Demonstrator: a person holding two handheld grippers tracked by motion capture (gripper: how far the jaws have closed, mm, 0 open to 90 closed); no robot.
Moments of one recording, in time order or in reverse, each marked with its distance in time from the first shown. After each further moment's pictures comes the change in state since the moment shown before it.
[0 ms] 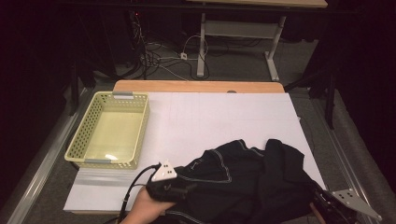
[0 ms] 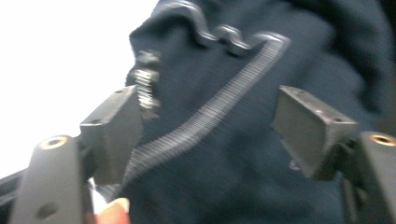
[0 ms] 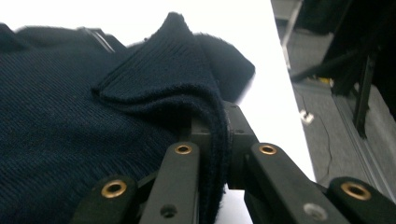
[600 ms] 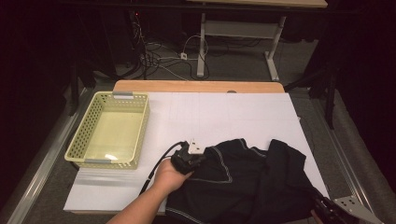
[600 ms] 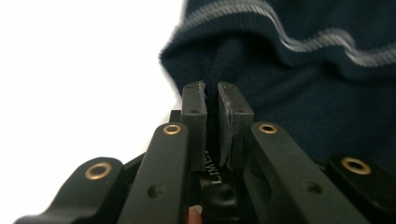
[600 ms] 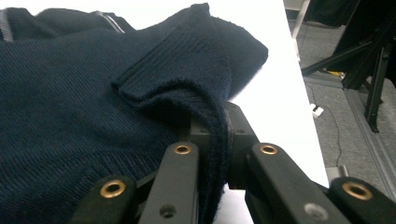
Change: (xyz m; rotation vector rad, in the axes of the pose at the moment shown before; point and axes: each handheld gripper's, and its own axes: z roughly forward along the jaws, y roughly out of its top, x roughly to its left) left arm 0.023 0.053 0.071 0.205 0.135 0.127; right arm 0.001 -0.010 -0.010 0.015 0.044 0.004
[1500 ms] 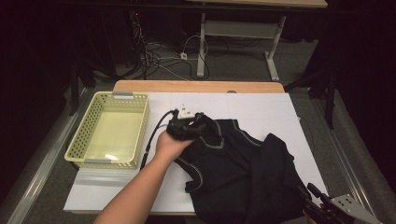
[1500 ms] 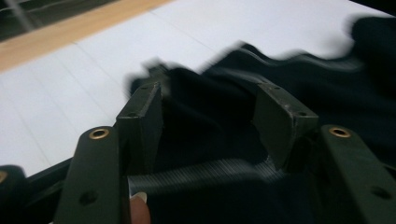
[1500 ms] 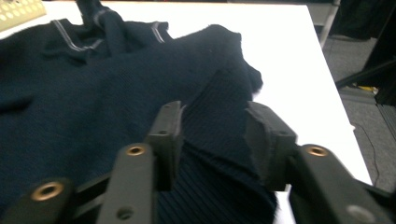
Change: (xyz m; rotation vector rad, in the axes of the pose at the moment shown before) left arm 0.054 0.036 -0.020 -0.218 0.048 -0.122; right arm 0.017 0.011 -0.001 -0.065 0.093 0.022
